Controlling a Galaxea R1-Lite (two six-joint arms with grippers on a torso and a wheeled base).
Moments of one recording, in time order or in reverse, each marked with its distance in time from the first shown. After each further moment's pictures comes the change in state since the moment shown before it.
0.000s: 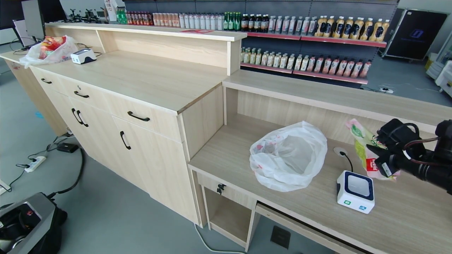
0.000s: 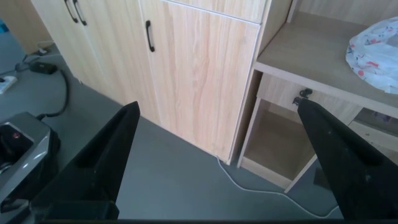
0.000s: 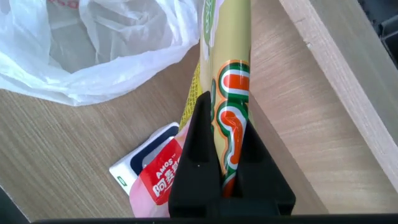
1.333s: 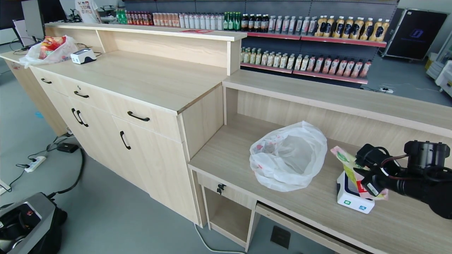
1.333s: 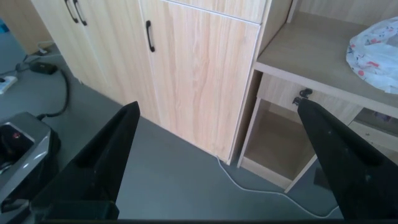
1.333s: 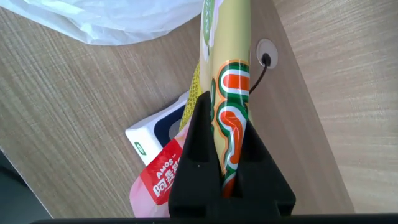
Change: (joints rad) left arm 0.001 0.000 0.000 0.000 0.000 0.000; right arm -0.005 0.229 0.005 -0.014 0.000 -0.123
